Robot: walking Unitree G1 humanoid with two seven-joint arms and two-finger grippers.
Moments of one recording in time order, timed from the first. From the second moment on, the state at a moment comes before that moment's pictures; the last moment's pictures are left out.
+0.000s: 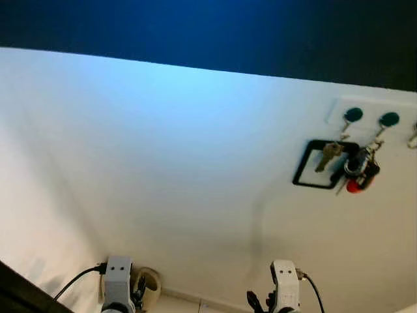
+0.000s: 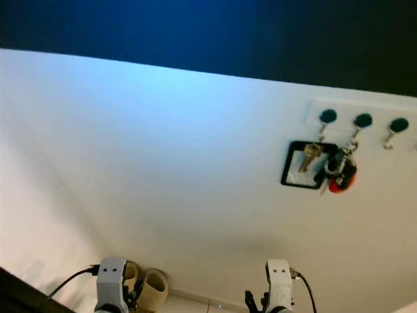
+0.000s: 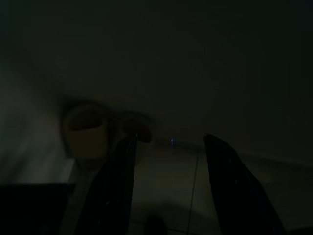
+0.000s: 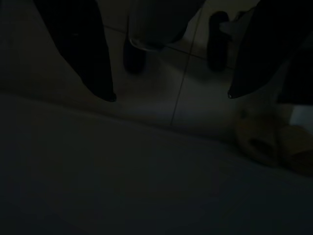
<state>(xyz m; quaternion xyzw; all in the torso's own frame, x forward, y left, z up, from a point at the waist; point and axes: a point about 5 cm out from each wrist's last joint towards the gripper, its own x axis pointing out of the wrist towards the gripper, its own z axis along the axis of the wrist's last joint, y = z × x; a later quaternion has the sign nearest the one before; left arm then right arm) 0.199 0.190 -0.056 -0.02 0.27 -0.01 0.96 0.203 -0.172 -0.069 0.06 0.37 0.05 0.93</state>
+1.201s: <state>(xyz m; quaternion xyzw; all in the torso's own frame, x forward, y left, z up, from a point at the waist) 0.200 0.192 -0.056 -0.02 0.27 0.00 0.96 0.201 -0.173 -0.070 0.06 0.37 0.05 0.93</state>
